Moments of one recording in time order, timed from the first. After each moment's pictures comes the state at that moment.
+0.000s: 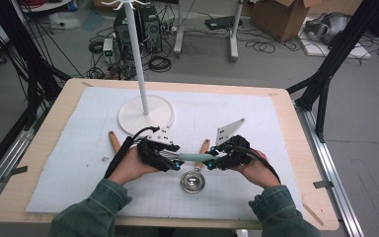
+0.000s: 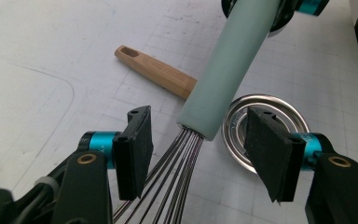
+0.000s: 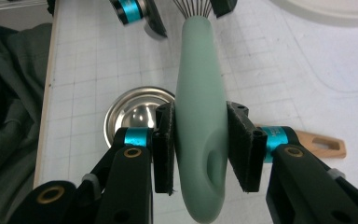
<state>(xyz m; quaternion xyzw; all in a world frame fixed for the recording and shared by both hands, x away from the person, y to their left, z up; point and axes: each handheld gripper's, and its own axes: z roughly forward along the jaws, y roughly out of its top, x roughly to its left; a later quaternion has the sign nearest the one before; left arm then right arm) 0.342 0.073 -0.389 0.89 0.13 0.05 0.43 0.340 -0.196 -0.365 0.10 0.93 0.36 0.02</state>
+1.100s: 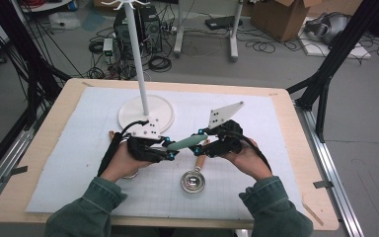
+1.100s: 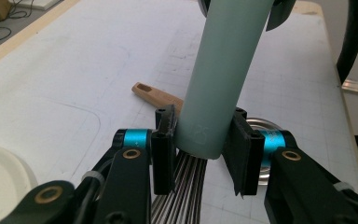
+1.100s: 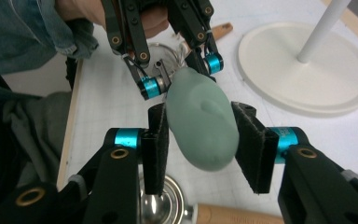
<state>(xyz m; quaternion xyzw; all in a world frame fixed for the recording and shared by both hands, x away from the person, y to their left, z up) 0.337 0.098 -0.359 0.86 0.11 0.08 0.49 0.343 -0.167 -0.314 0.09 0.89 0.45 0.04</state>
